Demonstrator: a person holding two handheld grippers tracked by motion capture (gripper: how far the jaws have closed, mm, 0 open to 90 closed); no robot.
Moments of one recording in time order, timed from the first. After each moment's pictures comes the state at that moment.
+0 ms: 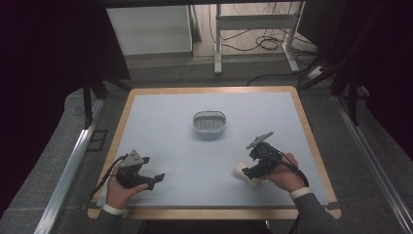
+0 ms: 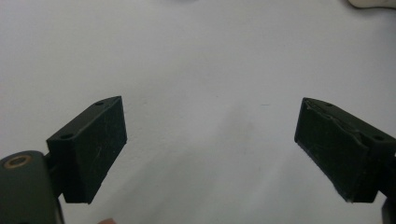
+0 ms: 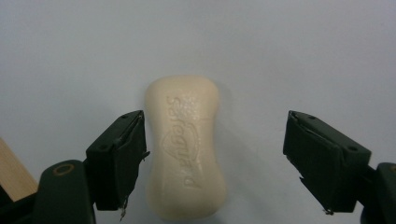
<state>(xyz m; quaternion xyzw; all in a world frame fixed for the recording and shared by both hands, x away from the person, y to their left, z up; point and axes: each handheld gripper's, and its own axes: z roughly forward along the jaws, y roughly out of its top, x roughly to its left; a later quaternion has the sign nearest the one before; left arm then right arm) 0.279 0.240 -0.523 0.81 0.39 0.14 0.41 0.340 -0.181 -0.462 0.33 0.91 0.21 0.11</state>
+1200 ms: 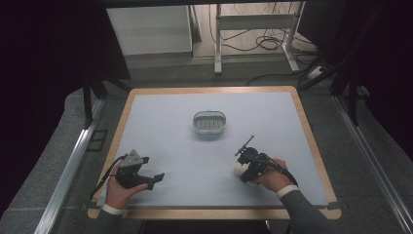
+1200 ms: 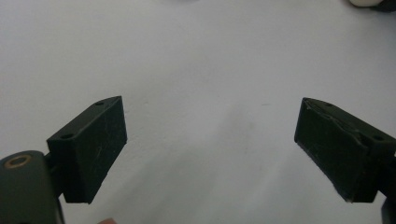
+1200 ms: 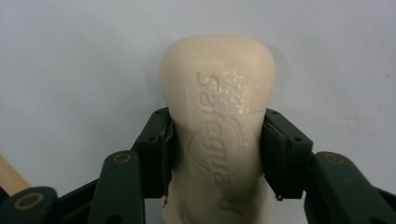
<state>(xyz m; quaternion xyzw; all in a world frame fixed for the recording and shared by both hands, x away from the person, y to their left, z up) 0.279 0.240 -0.523 0.81 0.39 0.14 0.41 0.349 -0.154 -0.495 0.34 0.93 0.10 0.05</state>
